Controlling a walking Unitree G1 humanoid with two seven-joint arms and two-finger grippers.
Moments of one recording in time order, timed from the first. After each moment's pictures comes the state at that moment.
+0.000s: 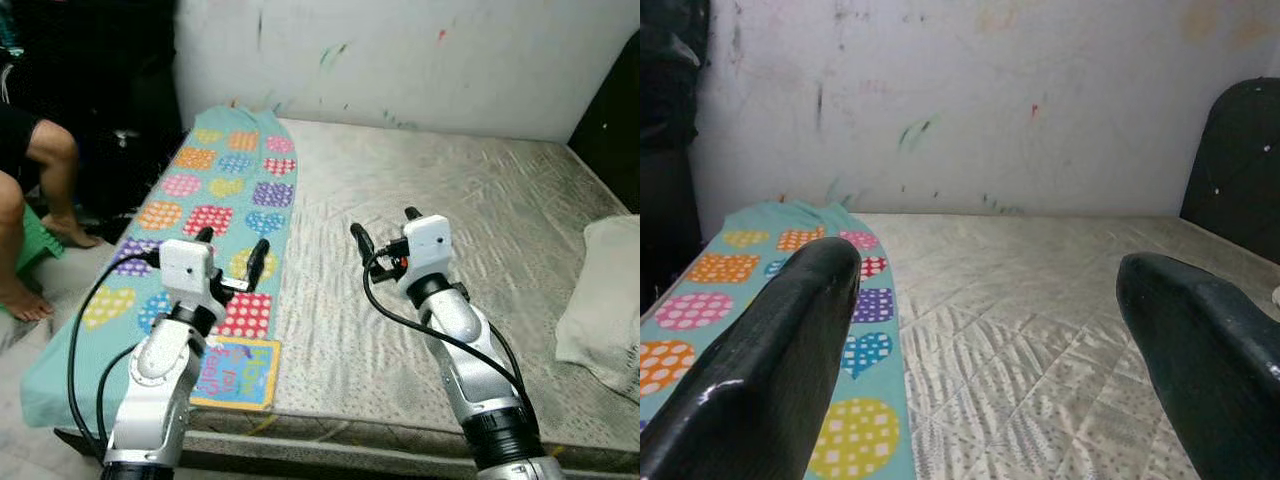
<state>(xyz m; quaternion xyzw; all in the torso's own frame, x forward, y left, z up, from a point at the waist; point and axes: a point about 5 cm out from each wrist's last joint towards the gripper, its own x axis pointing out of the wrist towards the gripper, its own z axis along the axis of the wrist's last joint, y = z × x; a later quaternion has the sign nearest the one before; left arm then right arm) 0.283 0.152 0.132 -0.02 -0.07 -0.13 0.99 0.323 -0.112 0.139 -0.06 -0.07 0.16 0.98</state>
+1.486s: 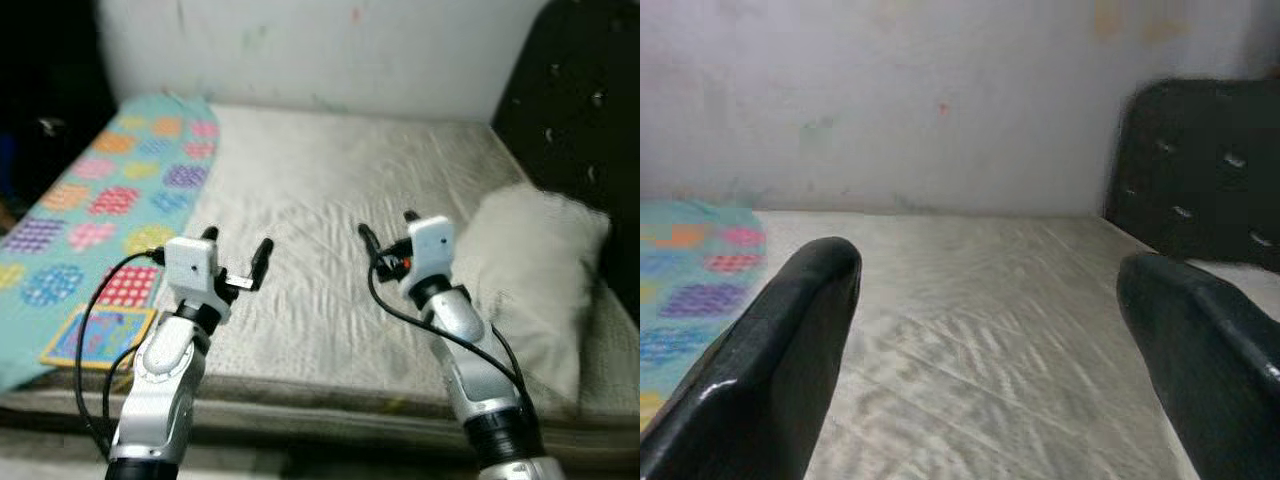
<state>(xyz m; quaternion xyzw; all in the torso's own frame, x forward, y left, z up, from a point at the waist) 0.287 0.149 0.134 -0.03 -0.07 -0.14 0.99 0.326 -0.116 0.138 -0.04 -0.07 0.16 0.98</state>
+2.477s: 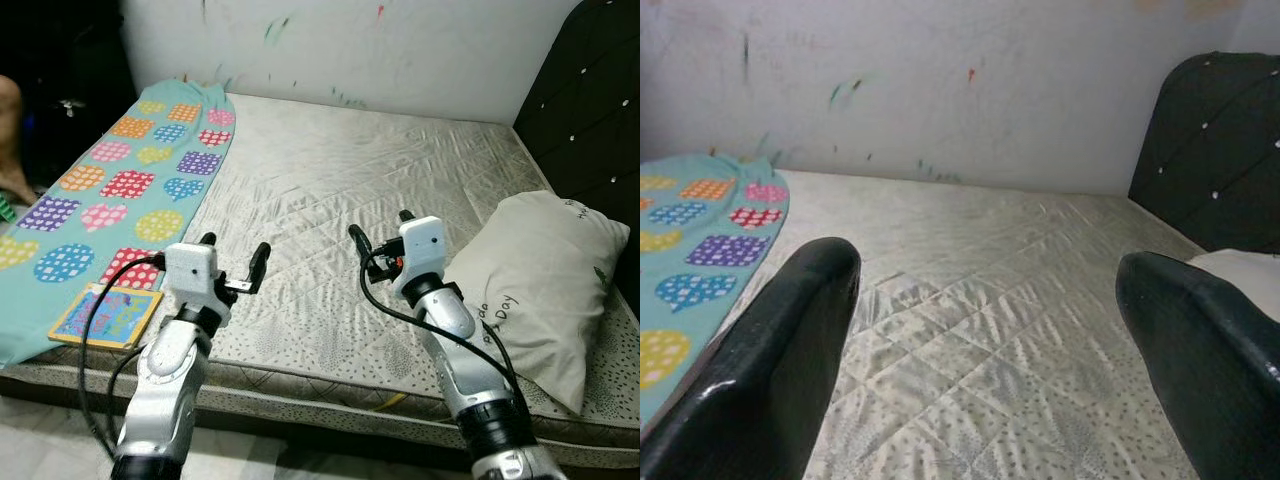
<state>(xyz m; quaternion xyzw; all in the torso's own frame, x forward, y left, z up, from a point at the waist) 0.293 0.148 0.119 -0.04 -0.05 -0.12 0.99 0.332 -0.113 0.128 -0.06 -0.05 0.16 0.98</state>
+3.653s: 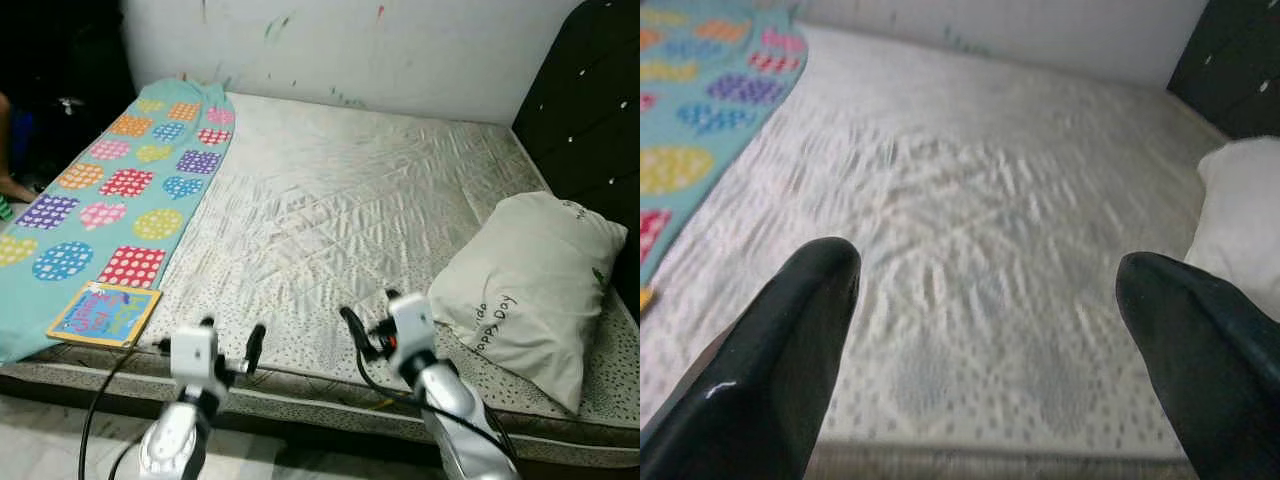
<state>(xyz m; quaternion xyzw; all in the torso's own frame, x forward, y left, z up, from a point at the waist) 0.220 0.149 0.031 -0.06 0.07 -0.09 0.99 0.262 -0.115 0.053 -0.04 0.06 0.20 0.98</state>
